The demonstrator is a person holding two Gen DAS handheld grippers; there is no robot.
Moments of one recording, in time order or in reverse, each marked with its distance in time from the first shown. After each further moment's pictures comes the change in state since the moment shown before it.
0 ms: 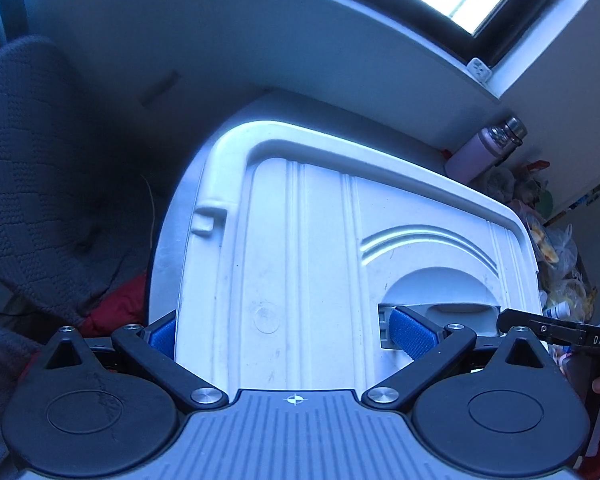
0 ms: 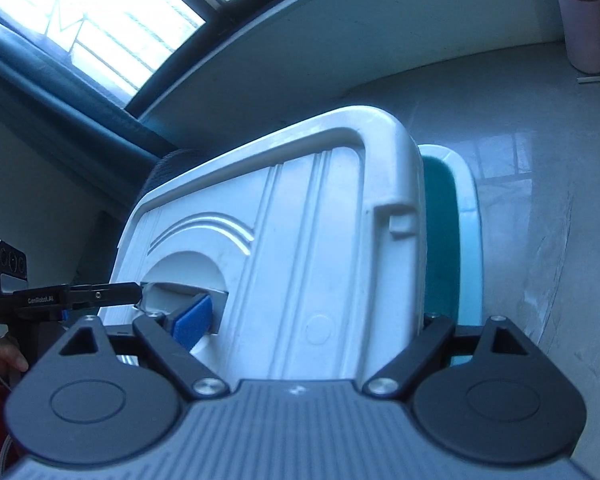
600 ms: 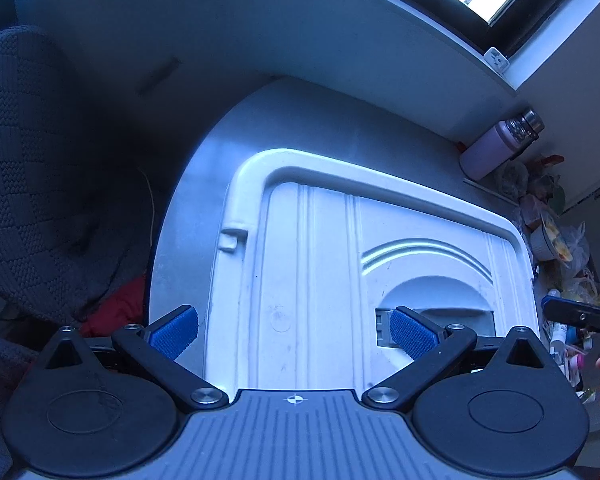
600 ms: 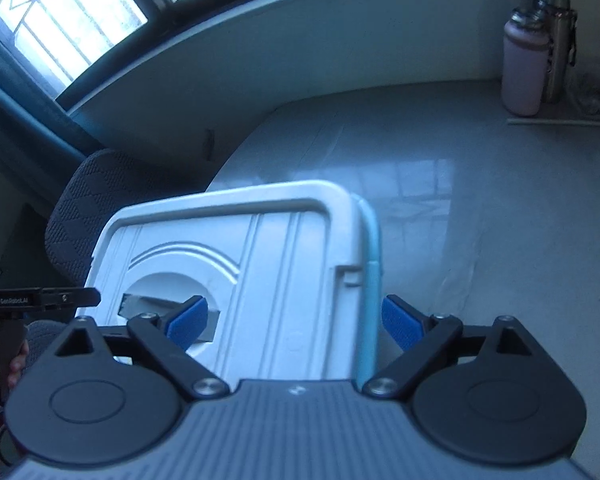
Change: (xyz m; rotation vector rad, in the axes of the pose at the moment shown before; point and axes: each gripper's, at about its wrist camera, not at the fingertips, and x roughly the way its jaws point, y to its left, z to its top) left arm 0.035 0.009 0.011 0.008 0.027 0.017; right arm -0.027 0.005 0.016 -0.052 -0.031 -0.277
